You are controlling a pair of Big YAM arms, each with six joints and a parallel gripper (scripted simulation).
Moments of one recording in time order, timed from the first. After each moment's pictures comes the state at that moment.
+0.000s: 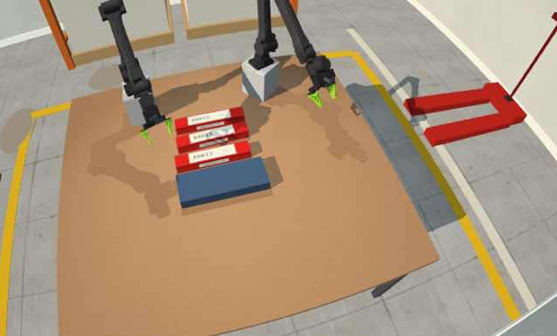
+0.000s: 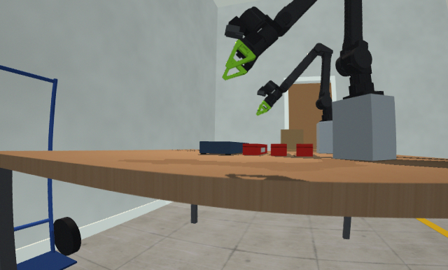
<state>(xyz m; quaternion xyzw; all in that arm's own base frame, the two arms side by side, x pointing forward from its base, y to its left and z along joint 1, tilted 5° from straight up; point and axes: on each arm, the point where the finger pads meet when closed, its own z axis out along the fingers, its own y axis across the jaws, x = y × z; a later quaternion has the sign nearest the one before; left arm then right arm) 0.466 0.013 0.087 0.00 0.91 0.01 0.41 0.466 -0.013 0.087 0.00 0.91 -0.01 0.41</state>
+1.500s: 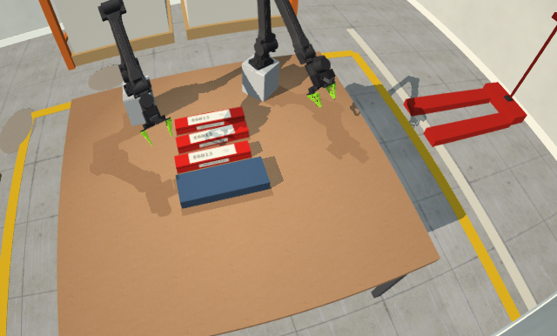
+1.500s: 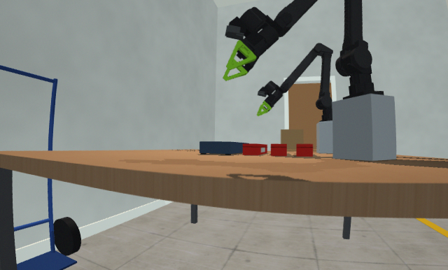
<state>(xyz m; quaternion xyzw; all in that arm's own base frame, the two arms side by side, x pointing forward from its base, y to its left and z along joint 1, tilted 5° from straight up) 0.464 0.013 0.085 0.00 0.91 0.01 0.41 0.462 -0.013 0.083 0.00 0.91 -0.01 0.41</state>
